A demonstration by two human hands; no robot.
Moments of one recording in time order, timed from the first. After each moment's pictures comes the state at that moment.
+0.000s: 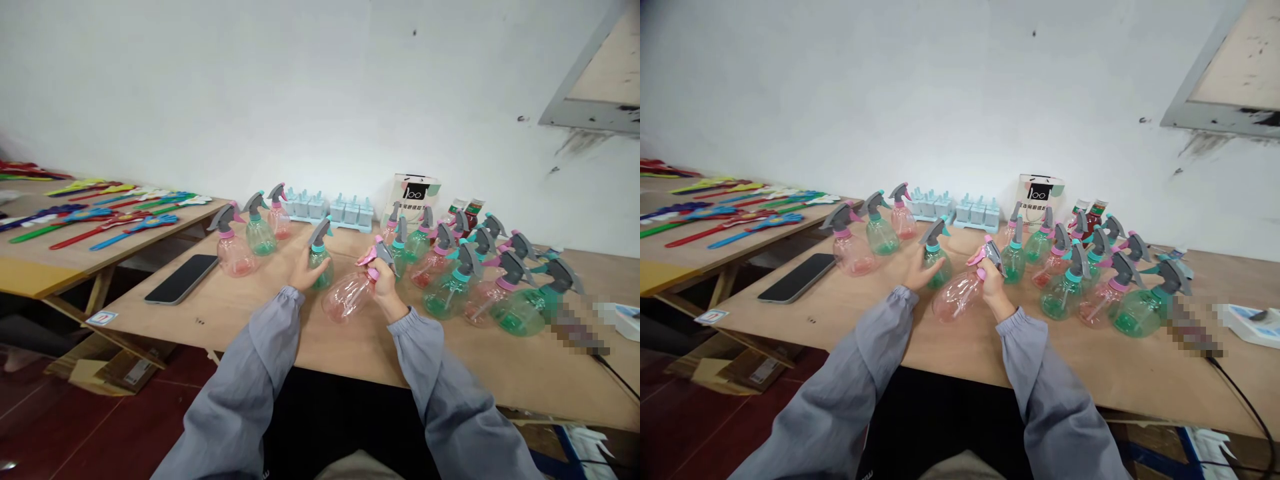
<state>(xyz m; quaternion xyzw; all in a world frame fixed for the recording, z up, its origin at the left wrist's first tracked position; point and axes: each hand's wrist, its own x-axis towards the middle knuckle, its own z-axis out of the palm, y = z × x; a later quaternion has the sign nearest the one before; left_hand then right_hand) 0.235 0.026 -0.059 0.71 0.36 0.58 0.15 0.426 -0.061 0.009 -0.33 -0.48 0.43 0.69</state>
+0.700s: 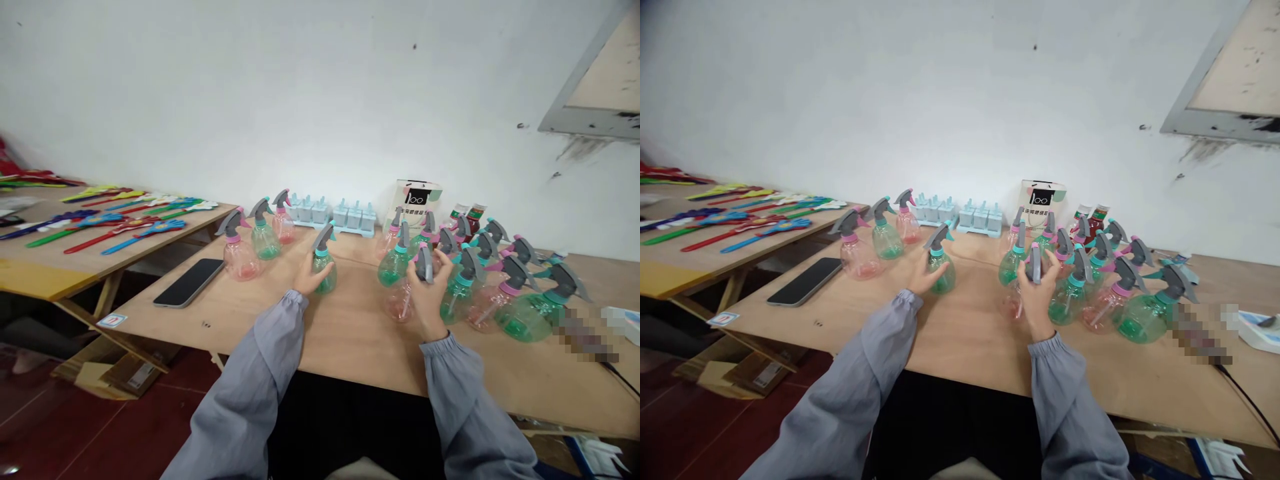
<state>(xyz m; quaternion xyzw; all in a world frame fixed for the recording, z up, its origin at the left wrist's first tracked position) 0.236 0.021 -0.055 0.71 0.37 0.58 0.17 0.500 -0.091 0.002 -0.49 -0.49 -0.04 0.72</state>
